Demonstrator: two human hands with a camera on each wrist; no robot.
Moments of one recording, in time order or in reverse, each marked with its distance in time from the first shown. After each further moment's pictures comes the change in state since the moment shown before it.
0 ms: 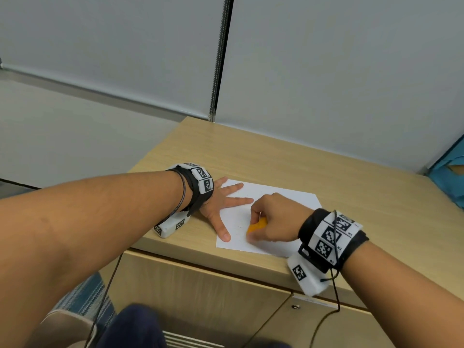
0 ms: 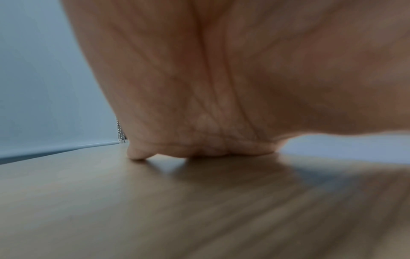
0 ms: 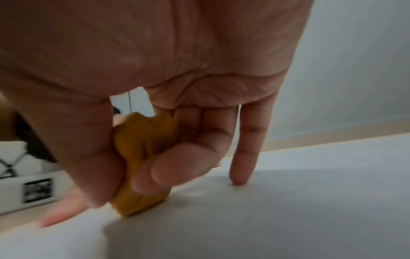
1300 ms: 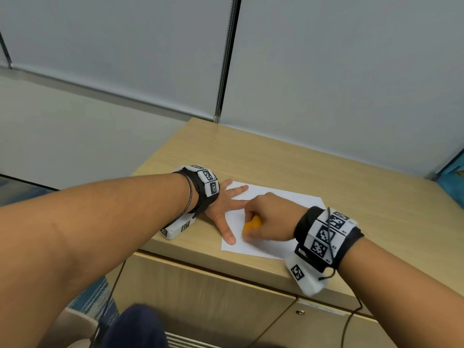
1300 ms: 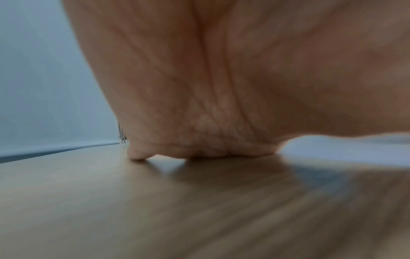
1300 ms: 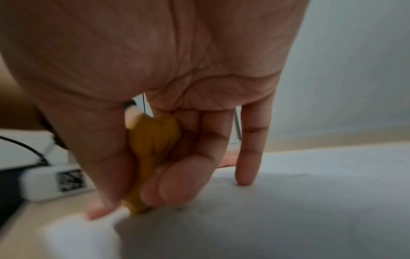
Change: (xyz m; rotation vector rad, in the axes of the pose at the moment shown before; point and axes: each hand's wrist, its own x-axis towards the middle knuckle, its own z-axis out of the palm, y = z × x) left_hand 0.003 -0.003 0.003 0.000 0.016 0.007; right_hand 0.018 -0.011 0.001 -0.020 -0.050 -0.063
